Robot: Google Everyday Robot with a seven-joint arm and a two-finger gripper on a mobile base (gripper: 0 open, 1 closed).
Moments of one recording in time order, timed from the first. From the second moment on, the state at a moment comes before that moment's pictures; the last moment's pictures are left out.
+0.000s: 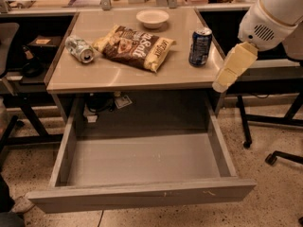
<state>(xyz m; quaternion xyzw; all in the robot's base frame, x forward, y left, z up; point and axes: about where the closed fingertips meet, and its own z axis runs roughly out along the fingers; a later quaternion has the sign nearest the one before) 0.540 -0.196 0.944 -0.49 0.85 0.03 0.20</state>
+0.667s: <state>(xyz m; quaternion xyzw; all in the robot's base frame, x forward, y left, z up) 0.552 -0.196 0.932 -0.45 0.87 0.04 0.22</state>
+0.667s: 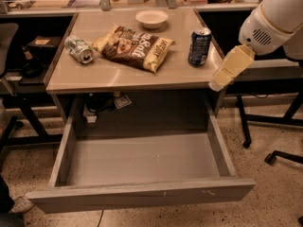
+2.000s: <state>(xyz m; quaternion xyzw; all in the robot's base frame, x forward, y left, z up) 0.637 -0.188 0.896 -0.34 0.90 0.05 0.27</state>
